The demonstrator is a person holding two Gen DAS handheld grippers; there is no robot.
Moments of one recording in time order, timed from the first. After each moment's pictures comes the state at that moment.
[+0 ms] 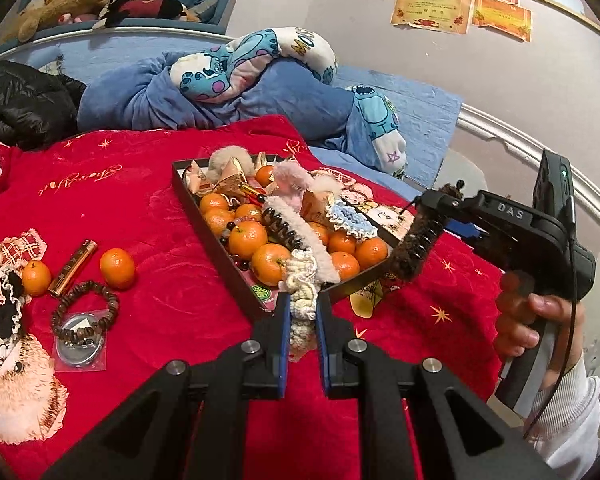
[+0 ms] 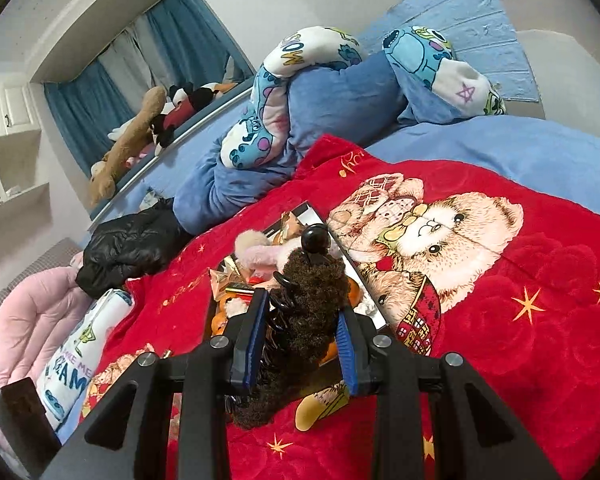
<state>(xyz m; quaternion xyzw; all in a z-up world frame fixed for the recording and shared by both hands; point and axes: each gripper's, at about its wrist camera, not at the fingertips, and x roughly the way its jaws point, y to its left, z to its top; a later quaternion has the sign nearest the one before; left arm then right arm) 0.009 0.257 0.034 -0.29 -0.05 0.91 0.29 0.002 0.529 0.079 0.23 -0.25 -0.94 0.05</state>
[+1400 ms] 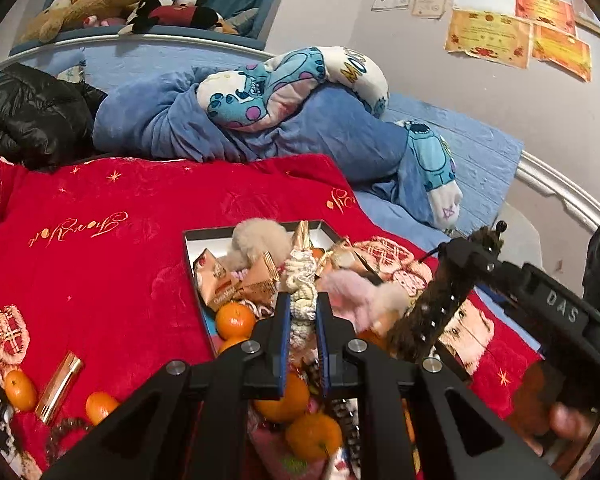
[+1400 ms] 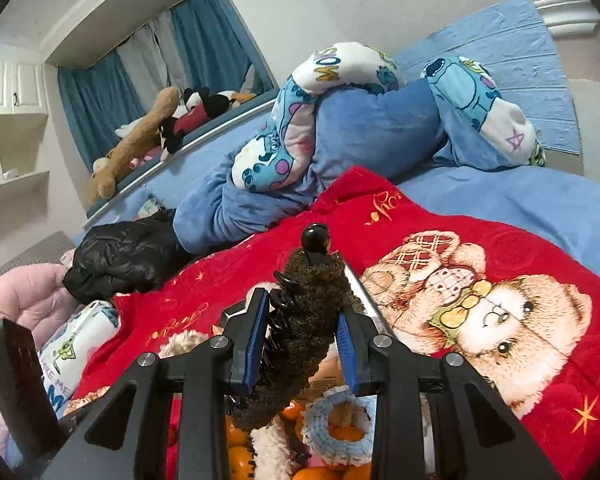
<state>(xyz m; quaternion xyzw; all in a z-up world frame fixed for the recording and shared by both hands) -0.133 0.290 0.067 -0.27 -0.09 0.93 0.21 -0.098 0.493 0.106 0.19 -0.20 -0.96 0.06</state>
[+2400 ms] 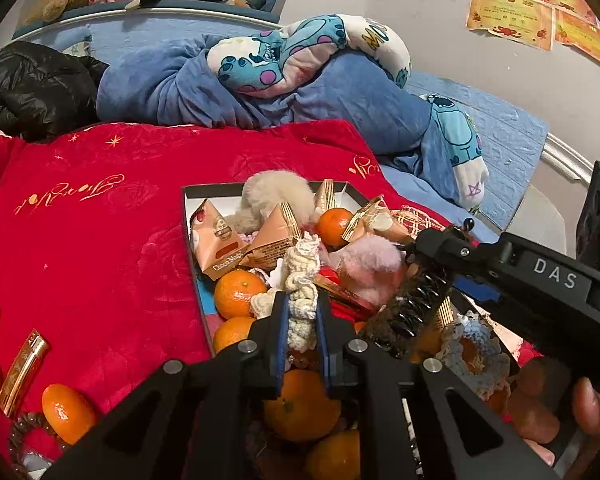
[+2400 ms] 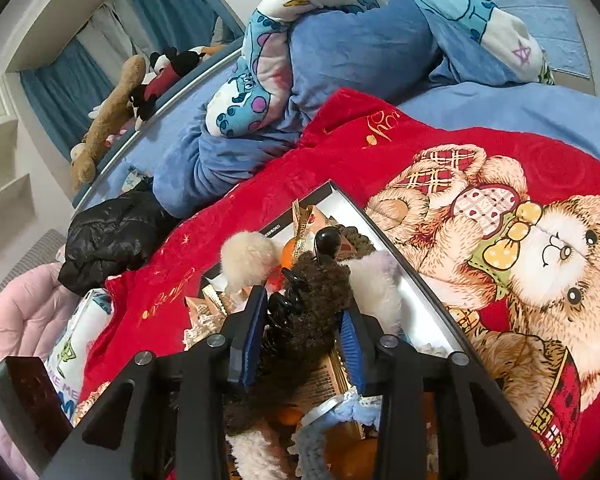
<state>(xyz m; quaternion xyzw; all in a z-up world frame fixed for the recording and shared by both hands) -0.165 0.308 0.013 -0.31 -0.08 0.93 0.19 -0.153 0.490 0.055 0.29 -0.26 -0.92 0.06</state>
